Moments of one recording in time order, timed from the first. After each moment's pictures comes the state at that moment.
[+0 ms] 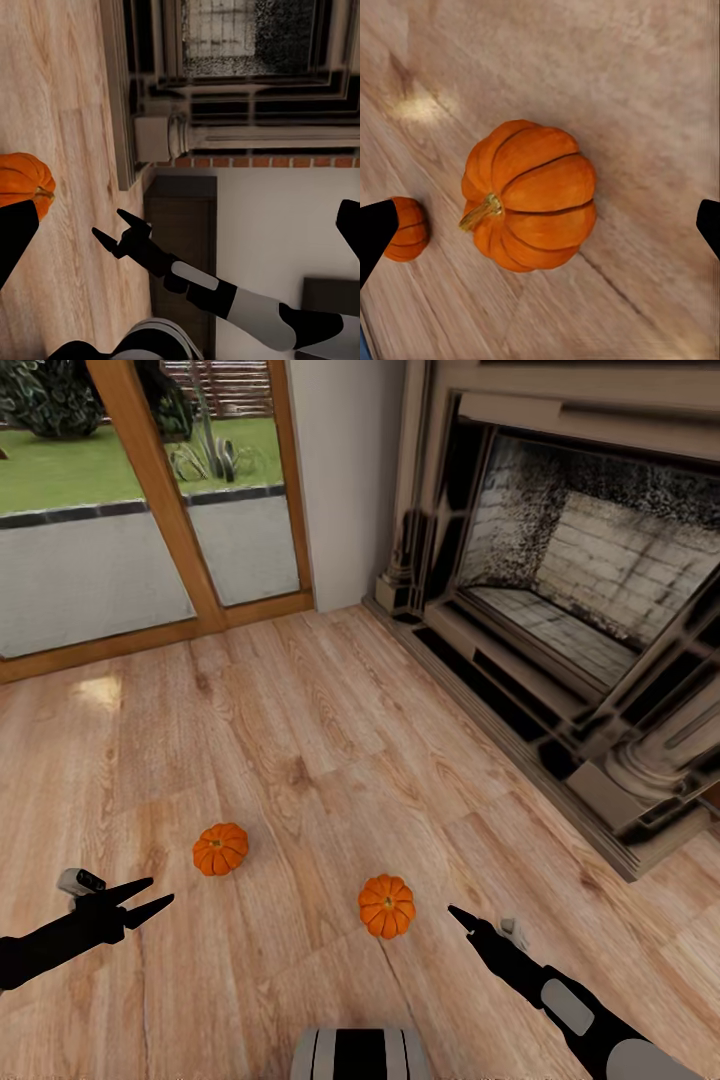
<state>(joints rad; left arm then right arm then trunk) -0.43 0.54 0.13 -0.76 0.64 0.84 -1.52 -0.59 -0.18 0.30 -0.29 -1.15 0.20 0.66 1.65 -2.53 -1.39</state>
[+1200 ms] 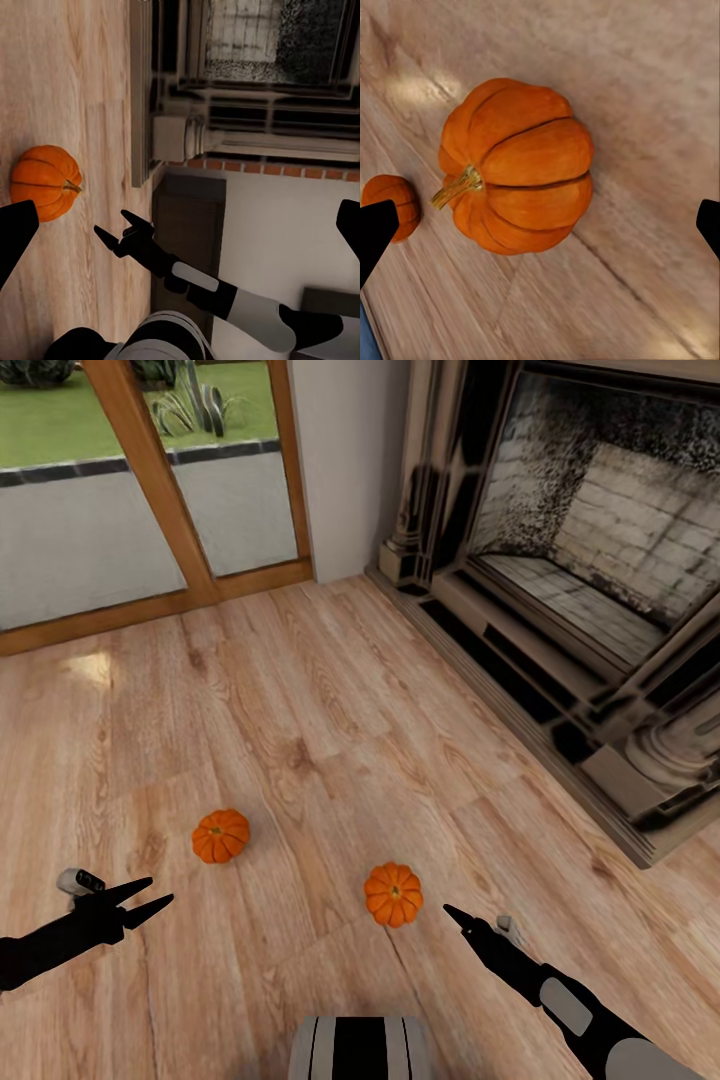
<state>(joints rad) -0.43 0.54 0.13 -0.76 0.64 0.84 -1.52 -0.59 -0.18 0.31 -0.30 -1.11 0.20 0.72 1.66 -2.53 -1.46</state>
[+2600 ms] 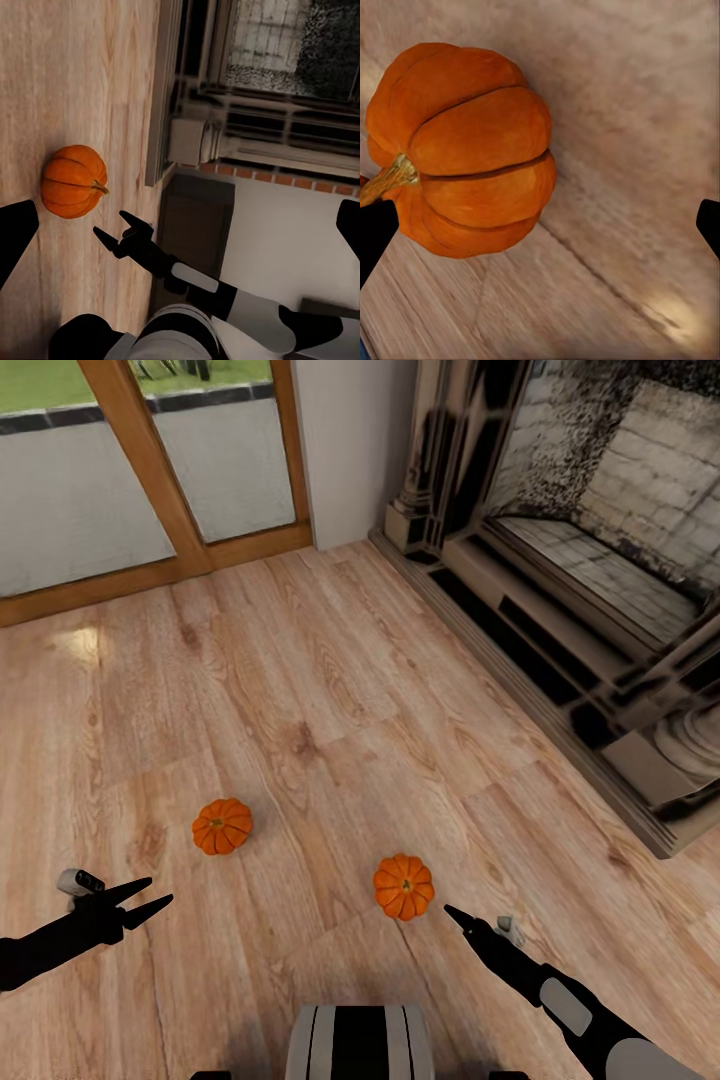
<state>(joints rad) -0.43 0.54 0.13 -0.75 0.64 0.84 -1.52 -0.59 -0.18 0.31 -0.30 -1.11 0.20 0.70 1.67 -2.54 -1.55</state>
